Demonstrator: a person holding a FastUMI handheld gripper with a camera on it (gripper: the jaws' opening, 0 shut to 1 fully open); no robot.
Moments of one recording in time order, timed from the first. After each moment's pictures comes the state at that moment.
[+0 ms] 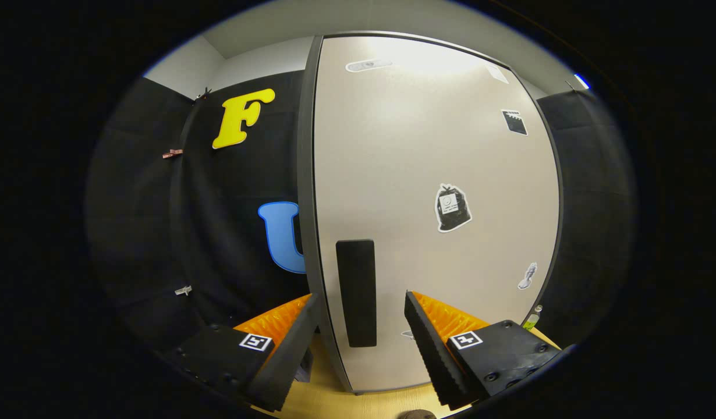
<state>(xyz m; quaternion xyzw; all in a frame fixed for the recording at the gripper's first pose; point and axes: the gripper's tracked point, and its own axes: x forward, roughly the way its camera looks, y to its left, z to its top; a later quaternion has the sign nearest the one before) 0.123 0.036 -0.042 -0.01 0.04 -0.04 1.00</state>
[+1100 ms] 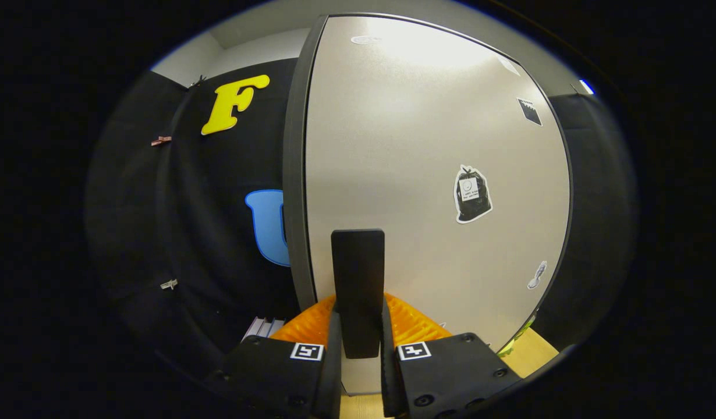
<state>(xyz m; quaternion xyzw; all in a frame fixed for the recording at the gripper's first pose) 0.144 0.032 -0.056 -0.02 0.05 -0.06 1.00</state>
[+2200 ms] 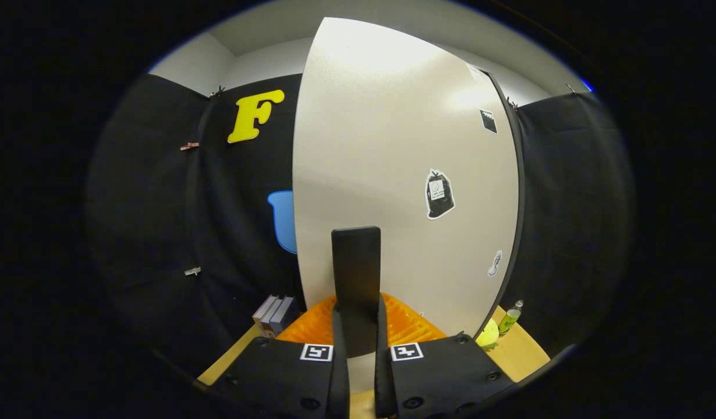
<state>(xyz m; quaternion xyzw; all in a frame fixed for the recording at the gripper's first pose) 0.004 -0.010 -0.040 -0.03 0.05 -0.01 1.00</state>
